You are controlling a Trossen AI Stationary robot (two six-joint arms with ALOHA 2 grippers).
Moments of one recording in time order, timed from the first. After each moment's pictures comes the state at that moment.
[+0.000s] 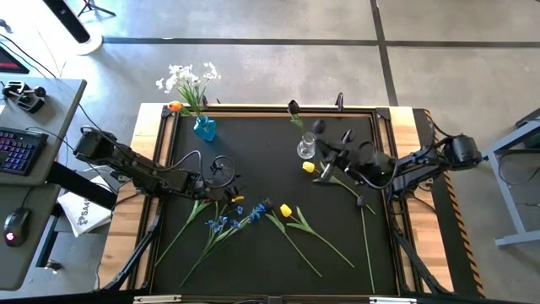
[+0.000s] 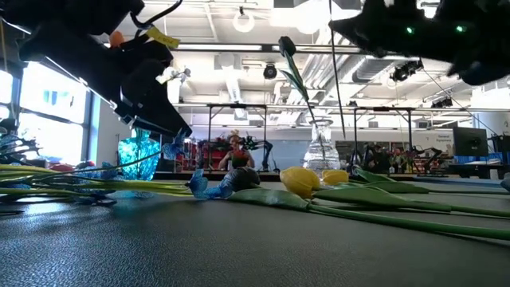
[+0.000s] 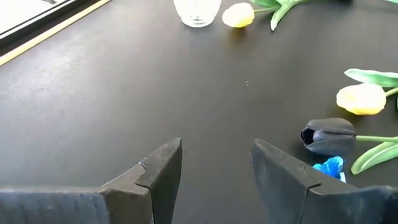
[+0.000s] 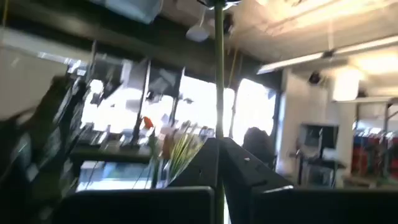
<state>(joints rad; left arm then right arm) -0.24 1.36 0.49 0.17 -0.61 -0.46 0.00 1.35 0.30 1.57 0.43 -0.40</state>
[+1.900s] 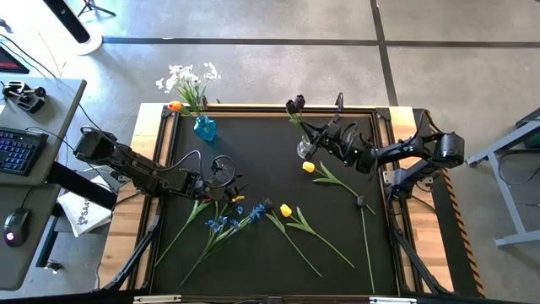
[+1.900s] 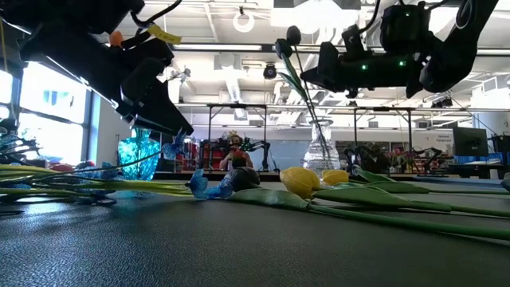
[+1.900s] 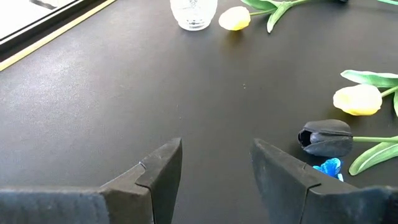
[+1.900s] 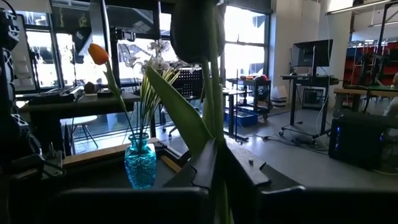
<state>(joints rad) -0.24 1.36 0.49 0.18 -0.61 -0.43 -0.29 1.50 0.43 1.25 0.29 -0.04</state>
